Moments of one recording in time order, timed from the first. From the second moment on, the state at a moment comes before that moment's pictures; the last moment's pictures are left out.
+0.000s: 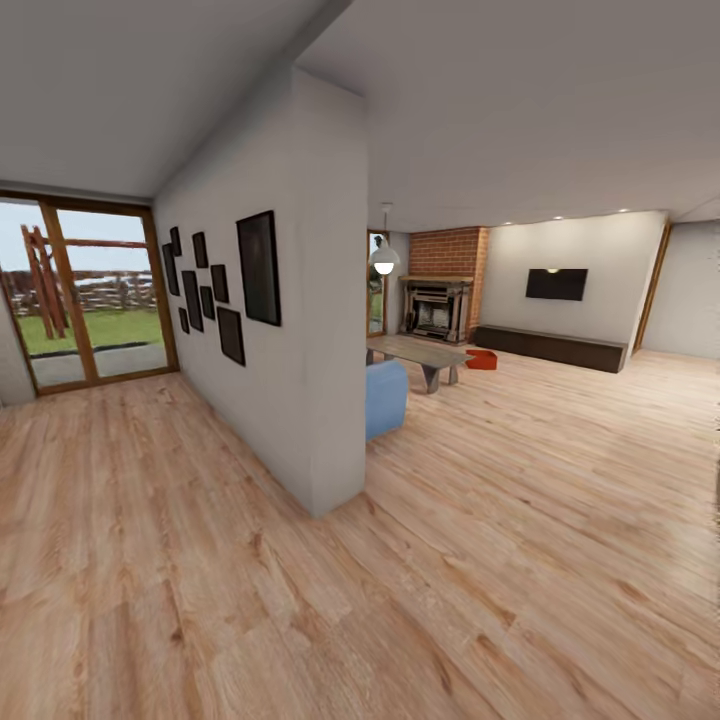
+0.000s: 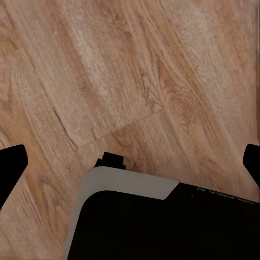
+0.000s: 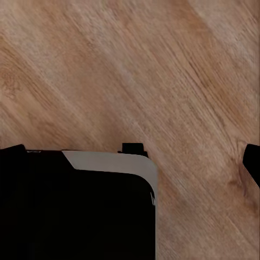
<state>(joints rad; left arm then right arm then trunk) -0.18 0.02 -0.13 -0.01 0.40 -0.12 0.01 -0.13 -0.01 0.58 0.03 -0.57 -0.20 0.00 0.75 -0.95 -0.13</state>
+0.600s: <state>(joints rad) -0.18 0.02 -0.13 -0.01 0.40 -0.12 0.01 -0.13 -0.01 0.59 0.03 -0.56 -0.20 0.00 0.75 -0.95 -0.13</state>
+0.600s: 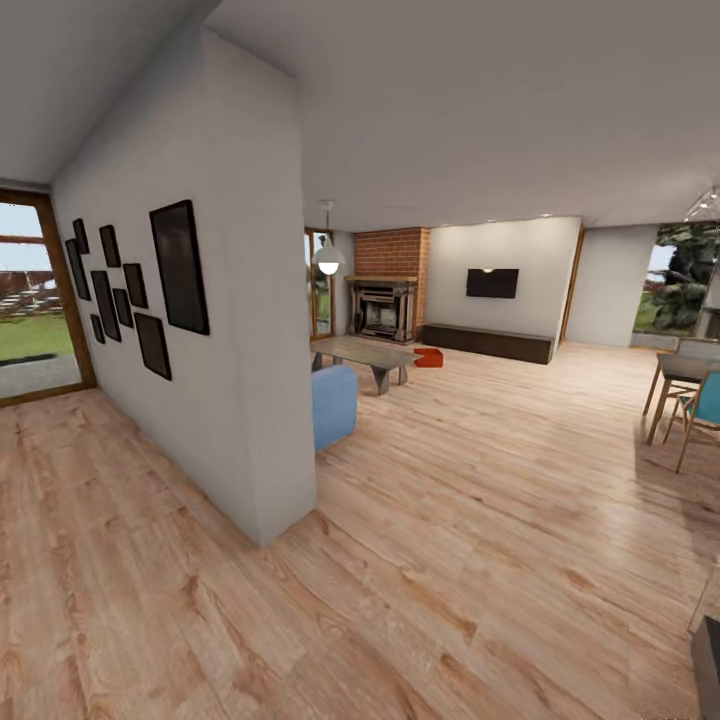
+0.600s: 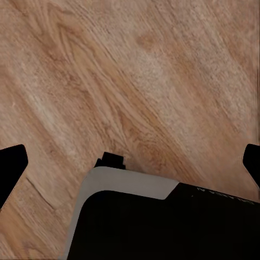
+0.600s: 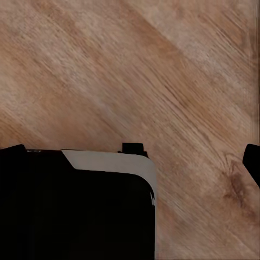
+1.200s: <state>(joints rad) -0.18 0.02 -0.13 -0.01 0.40 -0.12 0.01 -0.13 -0.01 0.59 0.03 -0.56 -0.20 0.00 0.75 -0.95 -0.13</state>
